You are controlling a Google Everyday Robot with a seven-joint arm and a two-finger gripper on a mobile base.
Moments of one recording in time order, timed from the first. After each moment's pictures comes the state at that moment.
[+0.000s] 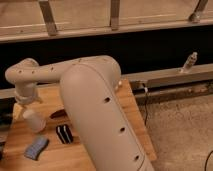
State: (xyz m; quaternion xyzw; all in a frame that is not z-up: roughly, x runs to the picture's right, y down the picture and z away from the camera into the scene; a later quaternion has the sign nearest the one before) arm -0.400 0.108 0.749 -0.41 -0.04 0.29 0.87
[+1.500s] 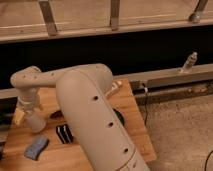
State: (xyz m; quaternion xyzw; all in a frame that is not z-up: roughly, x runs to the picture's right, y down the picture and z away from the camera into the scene) arm -0.410 0.150 0.782 -0.46 -0.02 0.28 0.85
